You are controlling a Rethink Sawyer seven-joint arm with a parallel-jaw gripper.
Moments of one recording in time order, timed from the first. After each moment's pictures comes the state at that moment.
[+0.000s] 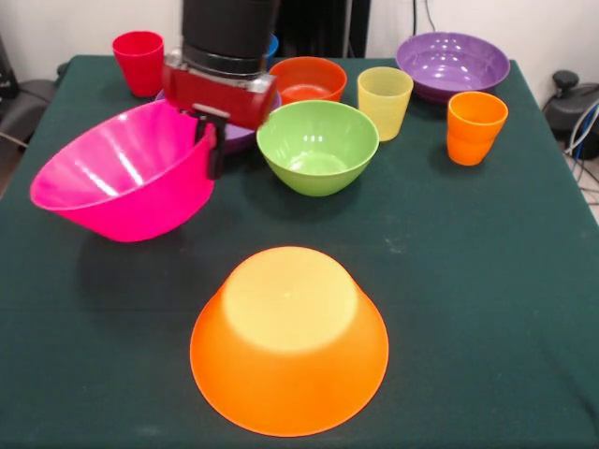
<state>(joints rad) -0.46 -0.62 0.25 1.48 -0.65 0.54 2.24</state>
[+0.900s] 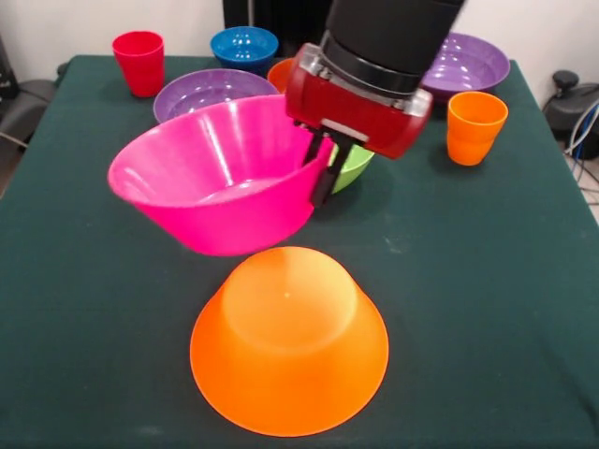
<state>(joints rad) -0.20 -0.51 0.25 1.01 -0.64 1.00 2.24</state>
